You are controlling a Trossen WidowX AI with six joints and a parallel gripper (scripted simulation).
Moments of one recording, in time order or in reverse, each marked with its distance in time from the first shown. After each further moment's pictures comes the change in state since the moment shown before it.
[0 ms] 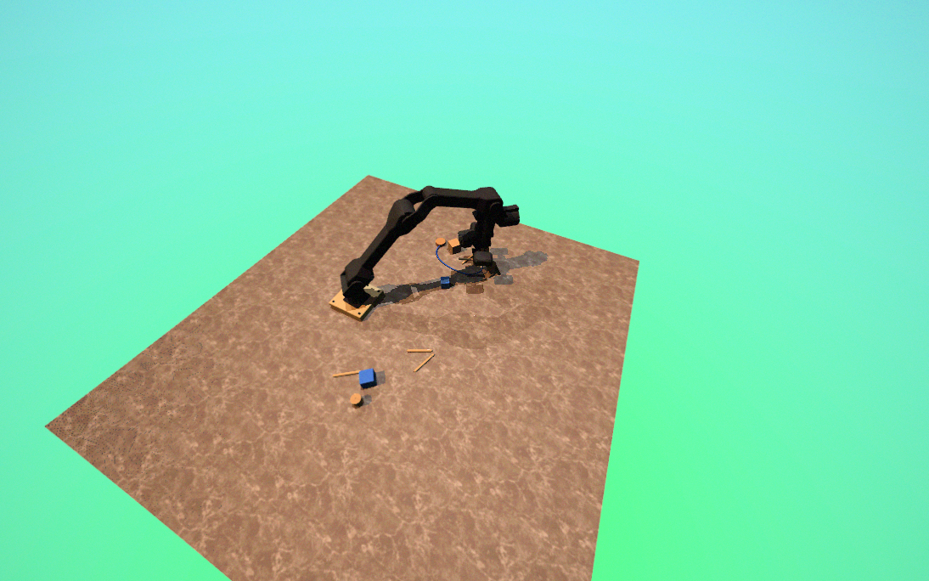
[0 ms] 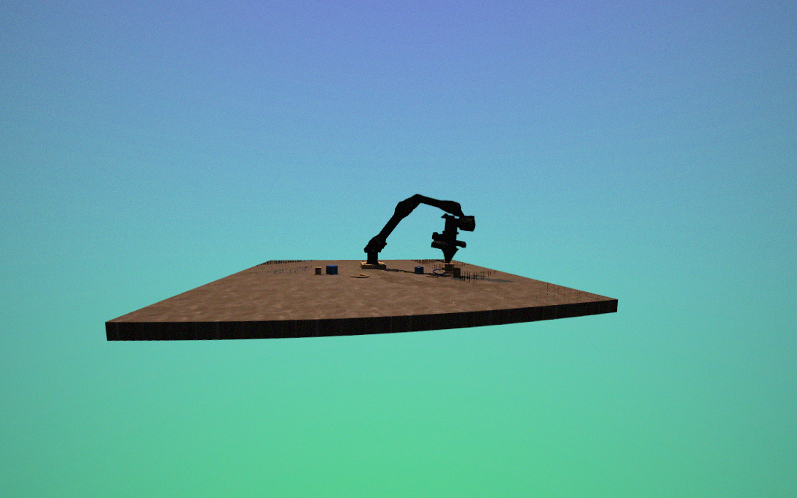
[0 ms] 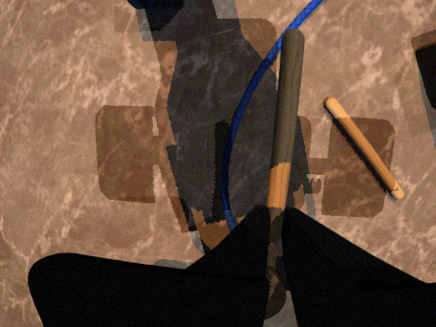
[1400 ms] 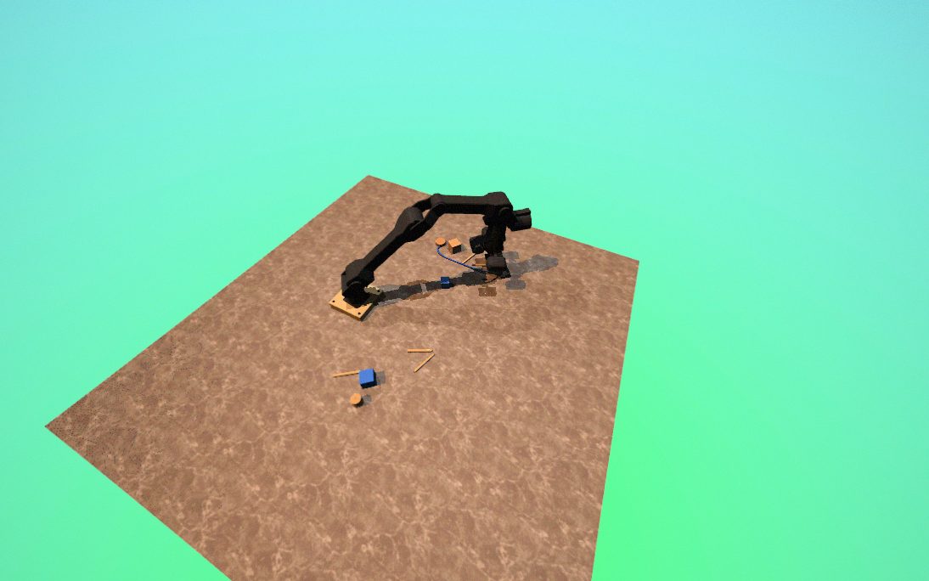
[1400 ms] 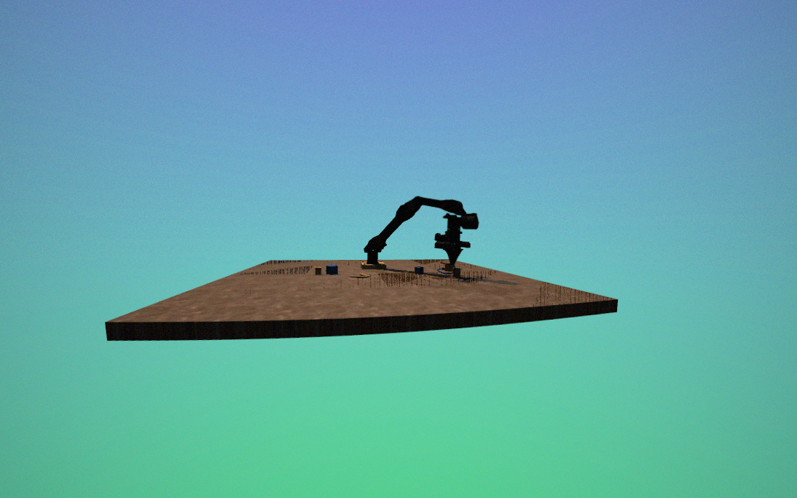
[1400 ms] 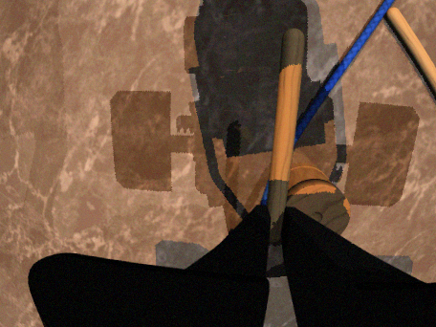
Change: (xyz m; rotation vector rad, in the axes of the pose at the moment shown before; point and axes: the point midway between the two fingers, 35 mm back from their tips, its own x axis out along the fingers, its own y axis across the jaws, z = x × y) arm -0.005 0.024 -0.044 -0.011 0.090 0.013
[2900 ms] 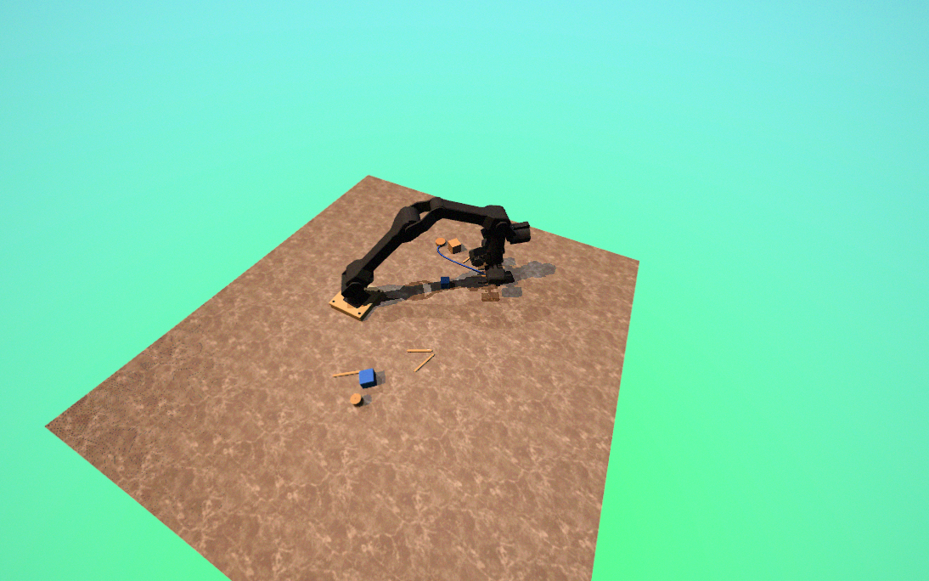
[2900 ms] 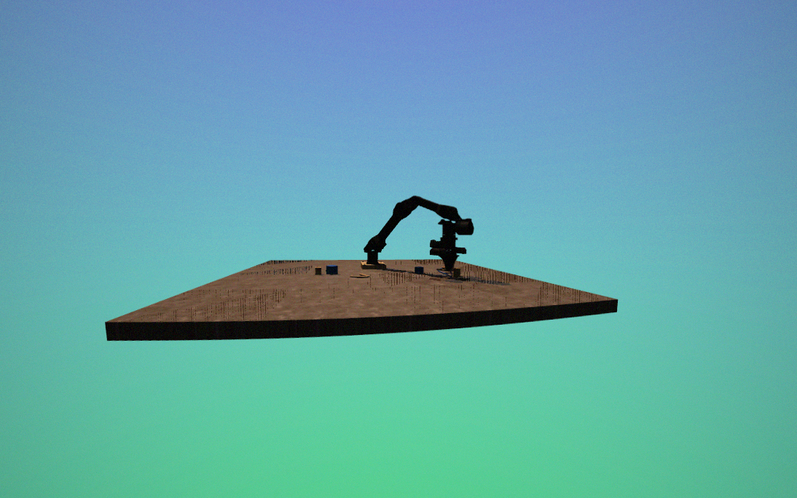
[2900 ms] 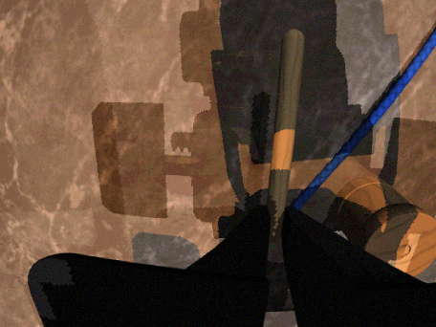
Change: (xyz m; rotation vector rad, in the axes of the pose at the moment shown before) arm 0.027 0.028 -0.001 -0.001 0.033 0.003
